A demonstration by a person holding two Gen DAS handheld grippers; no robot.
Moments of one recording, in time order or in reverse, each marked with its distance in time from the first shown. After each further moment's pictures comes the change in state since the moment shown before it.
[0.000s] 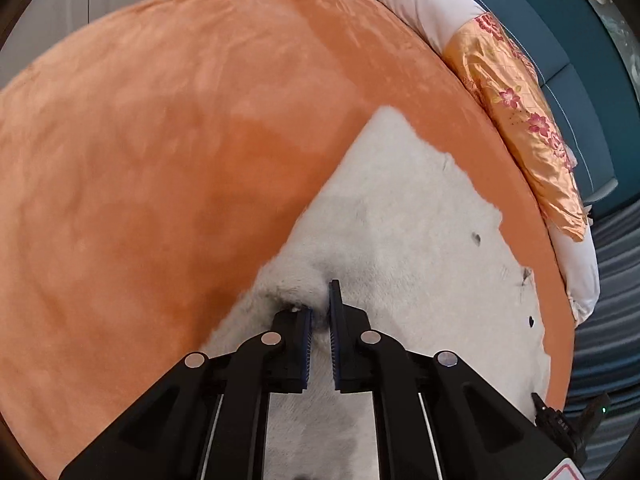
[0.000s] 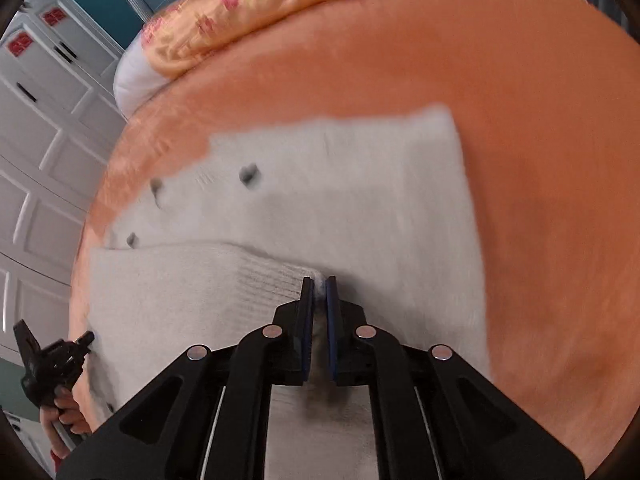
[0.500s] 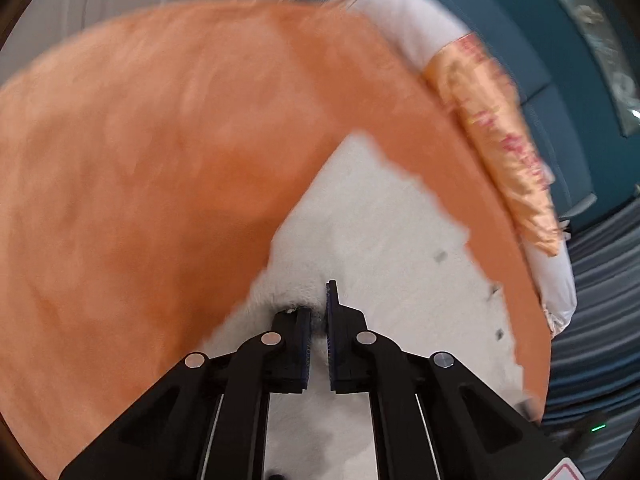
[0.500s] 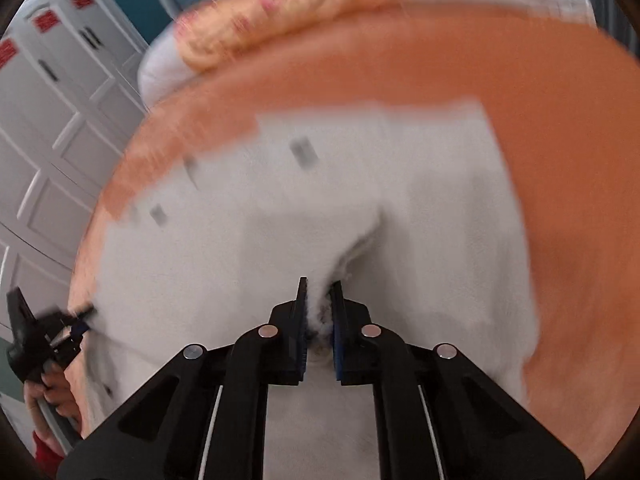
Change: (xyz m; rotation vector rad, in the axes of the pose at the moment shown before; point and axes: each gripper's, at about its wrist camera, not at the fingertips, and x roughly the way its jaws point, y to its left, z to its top) left arm -0.032 -0.018 0.013 0.006 -0.103 -0.105; right arm -0.056 0.067 0.006 -0.133 -0.174 0.099
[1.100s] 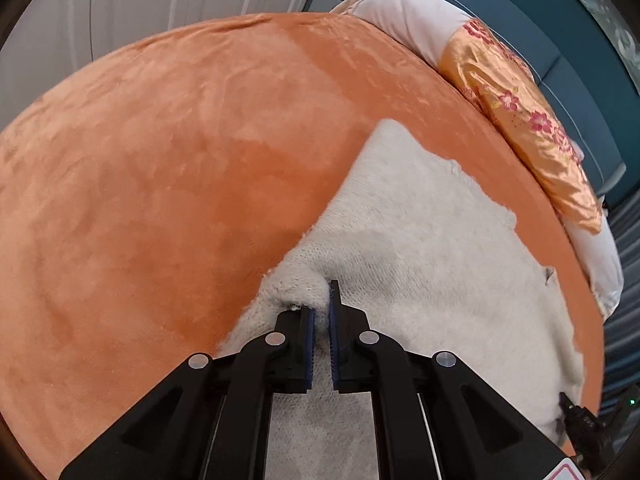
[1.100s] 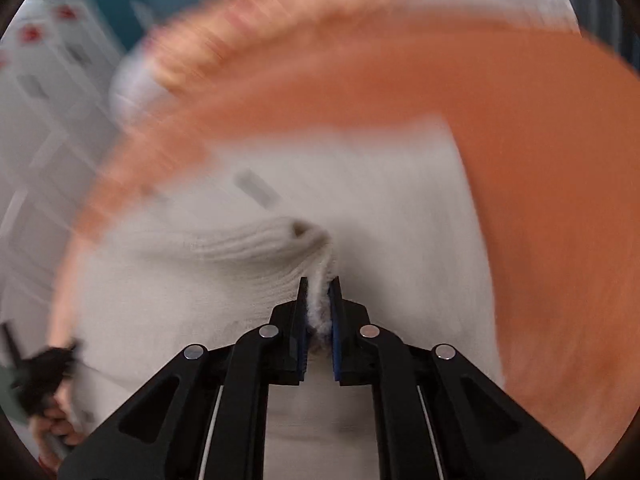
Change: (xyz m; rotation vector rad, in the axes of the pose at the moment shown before) left arm 0.031 0.010 -0.025 0.114 -0.017 0.193; right arm 0.050 -0.076 -0.030 0.111 0.103 -0.142
